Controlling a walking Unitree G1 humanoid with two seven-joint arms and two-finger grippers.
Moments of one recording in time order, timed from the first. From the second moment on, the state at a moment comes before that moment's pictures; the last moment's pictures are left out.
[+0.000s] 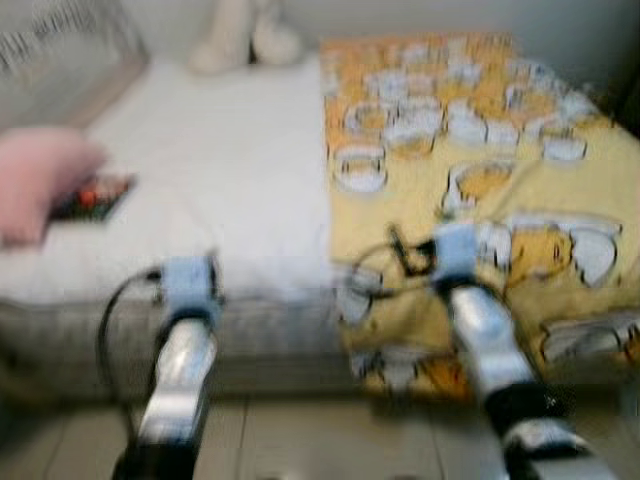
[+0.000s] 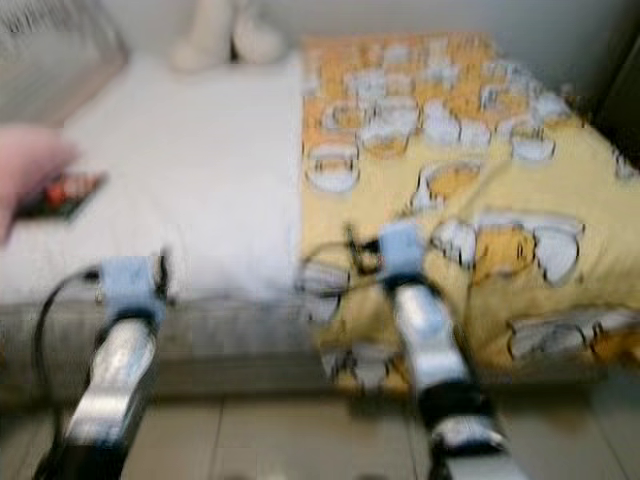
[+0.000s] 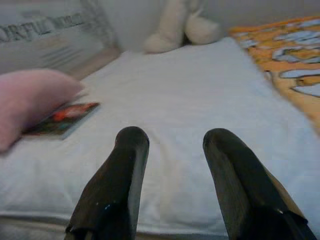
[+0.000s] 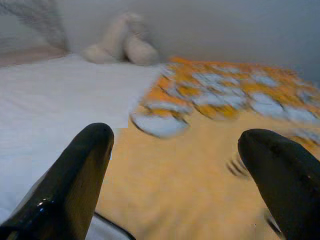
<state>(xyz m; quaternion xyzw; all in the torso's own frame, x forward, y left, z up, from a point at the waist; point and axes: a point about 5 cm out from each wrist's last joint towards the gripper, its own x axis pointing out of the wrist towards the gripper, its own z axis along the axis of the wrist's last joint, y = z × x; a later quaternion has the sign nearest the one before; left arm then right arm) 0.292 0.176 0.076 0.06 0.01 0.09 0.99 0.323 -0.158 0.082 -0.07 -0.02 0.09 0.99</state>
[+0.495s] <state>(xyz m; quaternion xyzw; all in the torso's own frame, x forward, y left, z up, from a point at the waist) 0.291 0.176 0.065 0.06 0.04 0.04 1.00 0.316 -0.151 0.071 -0.07 -0.01 0.09 0.99</state>
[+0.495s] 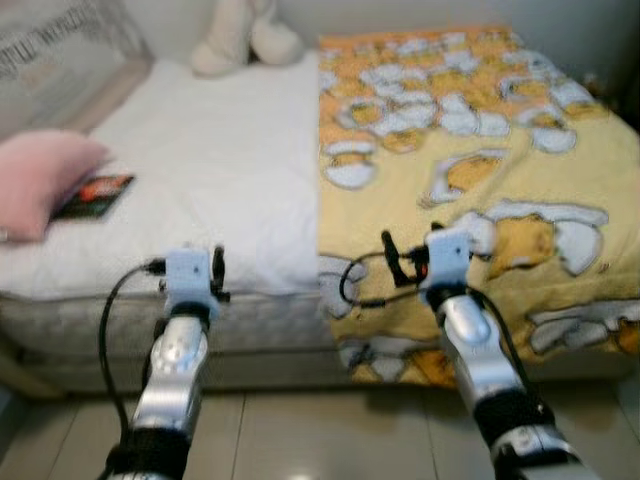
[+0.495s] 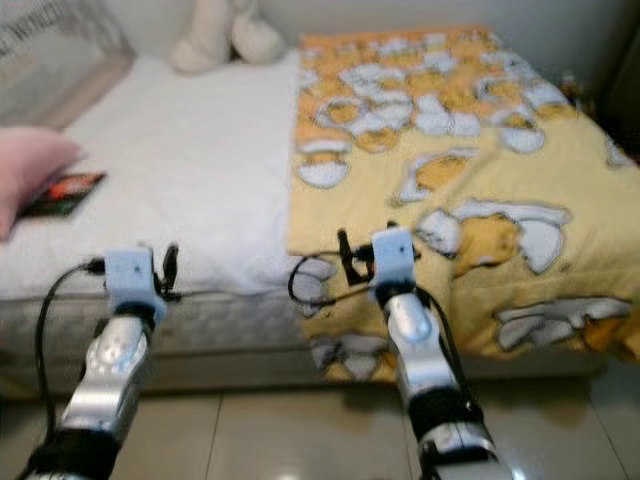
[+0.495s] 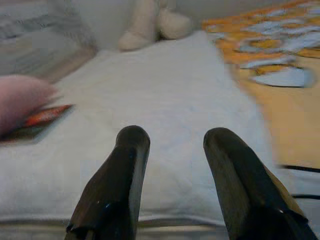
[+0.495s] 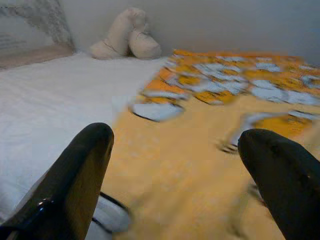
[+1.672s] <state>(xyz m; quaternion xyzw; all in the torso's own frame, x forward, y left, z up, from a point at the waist) 0.274 0.156 0.066 0.05 0.00 -0.06 1.00 0.355 -0.148 0.092 -0.05 0.02 0.12 0.99</state>
